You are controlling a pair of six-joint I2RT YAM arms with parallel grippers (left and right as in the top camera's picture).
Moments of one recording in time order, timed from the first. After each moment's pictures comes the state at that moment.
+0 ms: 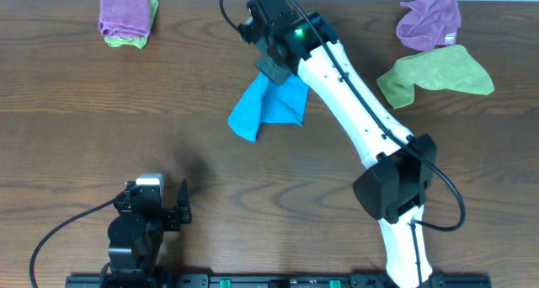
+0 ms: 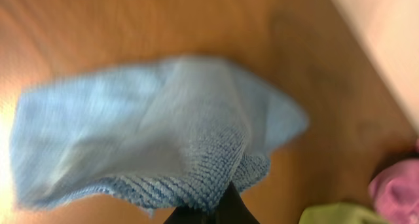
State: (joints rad) left arm -0.06 0.01 0.16 -0.61 0.00 -0.04; right arm 0.57 2.22 2.27 -1.14 0.20 -0.29
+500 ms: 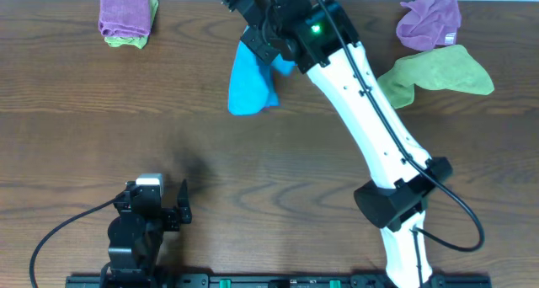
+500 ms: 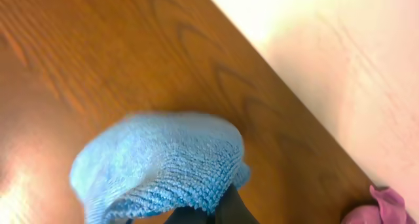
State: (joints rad) left arm -0.06 0.01 0.16 -0.61 0.00 -0.04; right arm 0.61 2.18 2.53 -1.20 0.14 -0.29
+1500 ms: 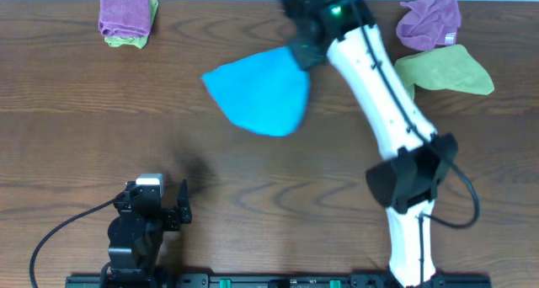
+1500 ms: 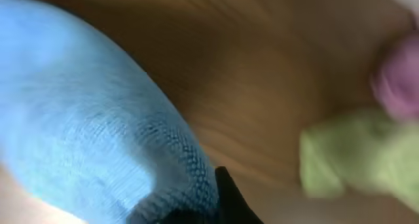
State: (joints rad) left arm -0.06 0.01 0.16 -0.61 0.00 -0.04; right arm 0.41 2.24 2.35 -1.35 0.24 0.03
